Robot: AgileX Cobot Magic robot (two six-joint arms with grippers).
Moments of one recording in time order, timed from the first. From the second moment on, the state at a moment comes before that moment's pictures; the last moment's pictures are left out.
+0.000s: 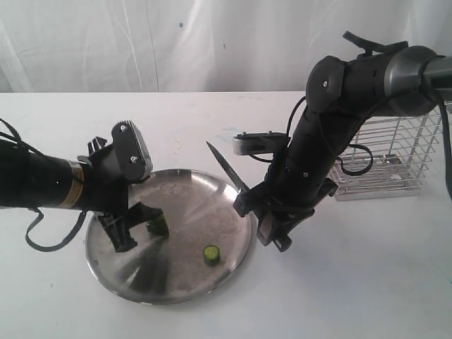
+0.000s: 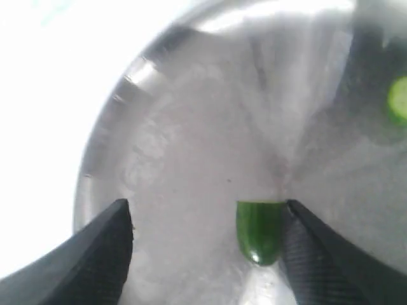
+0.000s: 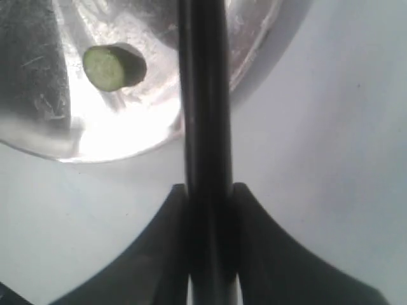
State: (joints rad) left arm -0.29 1.66 -0.75 1.38 -0.29 -0.58; right arm 0.44 1.92 -1.30 0.39 1.06 -0.32
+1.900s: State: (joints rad) left arm -0.27 1.52 -0.74 0.46 -0.02 -0.57; right arm 0.86 2.02 -1.54 0.31 1.14 0.44
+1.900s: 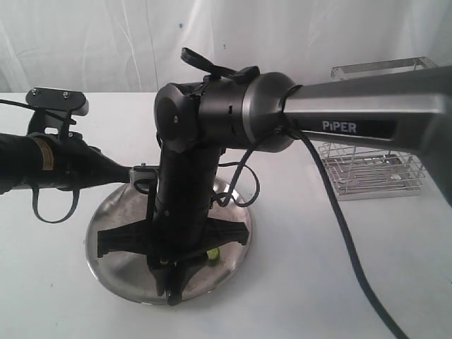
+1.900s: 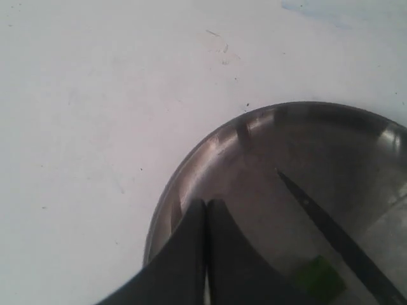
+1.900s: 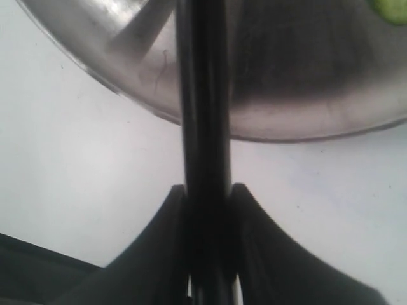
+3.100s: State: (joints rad) left arm -0.12 1.77 -0.72 0.63 -0.56 -0.84; right arm 0.90 2.02 -1.48 0.28 1.09 0.45
